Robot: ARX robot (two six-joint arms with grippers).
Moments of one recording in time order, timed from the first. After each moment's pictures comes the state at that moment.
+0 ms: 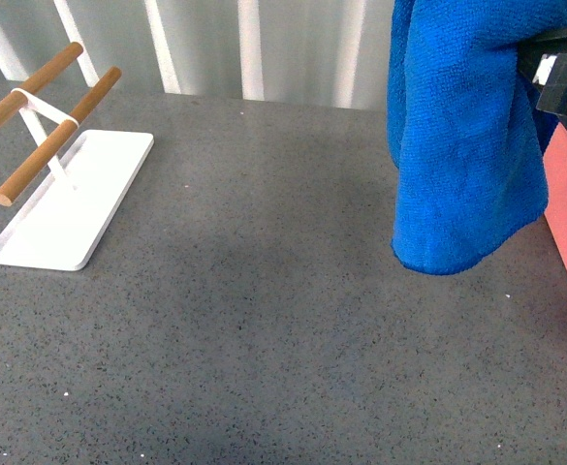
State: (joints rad) left arm 0.13 0.95 0.34 0.60 0.12 -0.04; right arm 0.25 1.49 0.43 0.89 -0.18 0.13
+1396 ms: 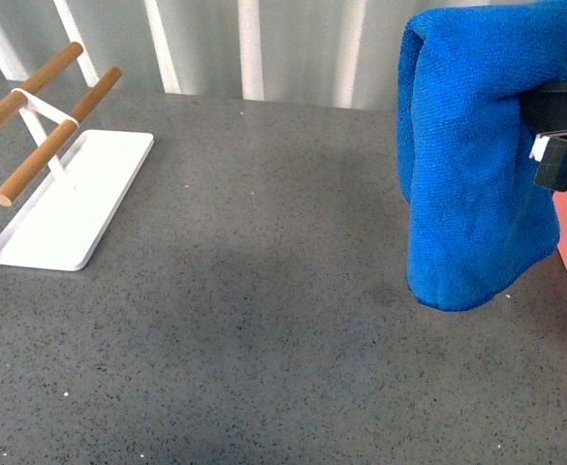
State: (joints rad) left arm 0.00 0.28 0.02 0.29 0.00 -0.01; right arm 0.25 1.49 0.37 0.90 -0.16 0.07
